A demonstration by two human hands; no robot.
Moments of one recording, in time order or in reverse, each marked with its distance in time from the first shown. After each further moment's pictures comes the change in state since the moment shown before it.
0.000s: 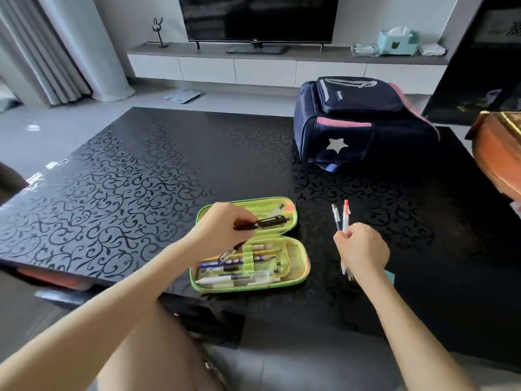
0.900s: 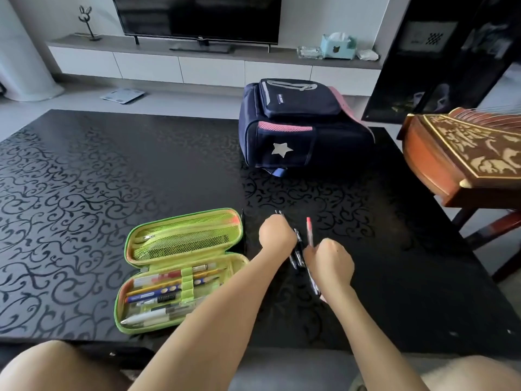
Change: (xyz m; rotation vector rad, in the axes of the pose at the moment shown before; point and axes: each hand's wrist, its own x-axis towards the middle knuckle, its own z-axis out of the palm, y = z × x) left_hand 0.131 0.105 0.169 -0.110 -0.082 -0.400; right_hand 0.018 0.033 -0.005 -0.102 -0.088 0.137
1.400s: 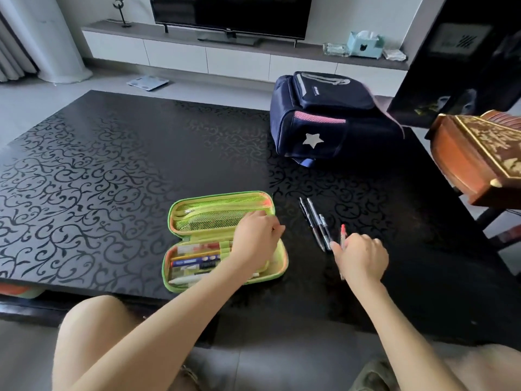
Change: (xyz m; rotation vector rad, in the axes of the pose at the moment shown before) left_hand -0.066 -0.103 -0.068 0.115 0.262 0.422; right_hand -0.024 0.010 0.007 -0.274 0.180 -0.118
